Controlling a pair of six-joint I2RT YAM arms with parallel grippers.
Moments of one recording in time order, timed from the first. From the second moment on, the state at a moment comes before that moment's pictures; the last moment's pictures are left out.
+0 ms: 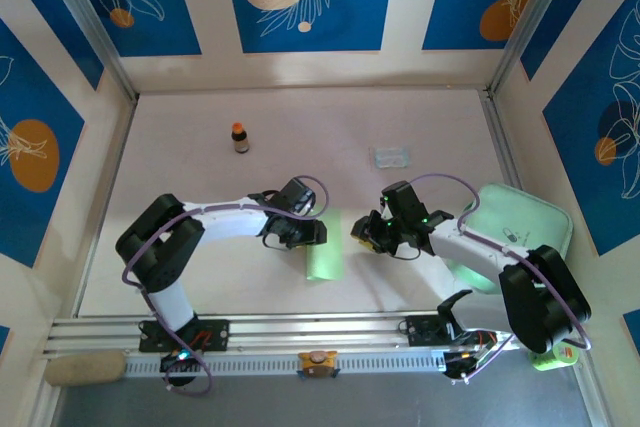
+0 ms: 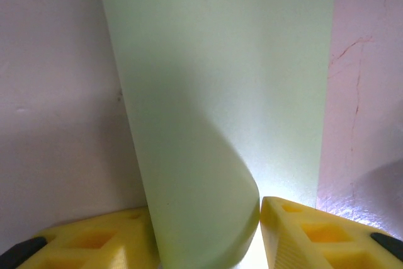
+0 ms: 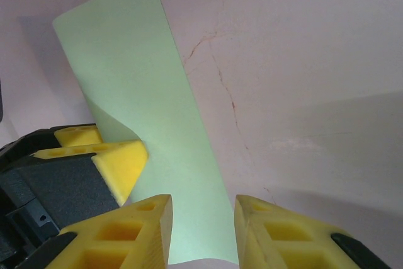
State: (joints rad) left arm -0.80 1.74 0.93 -0.32 0.27 -0.78; right arm 0.52 1.25 0.54 -0.28 -0.41 1.05
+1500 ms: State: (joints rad) left arm -0.80 1.78 0.98 -0.39 0.27 -0.78; right arm 0.53 1.31 0.54 -0.29 -0.42 1.05
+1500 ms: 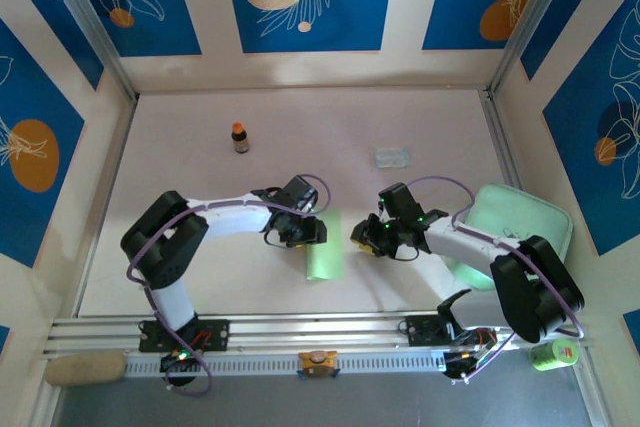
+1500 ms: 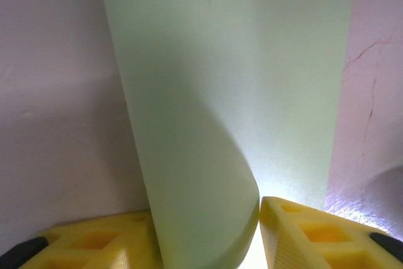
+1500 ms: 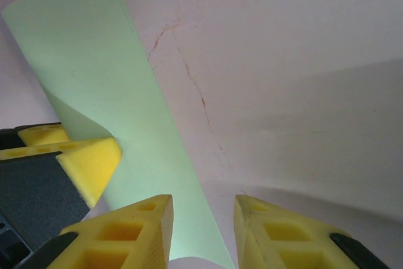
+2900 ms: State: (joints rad) left arm -0.80 1.78 0.98 -0.39 0.27 -0.77; right arm 0.61 1.41 0.63 -0.25 -0.41 1.00
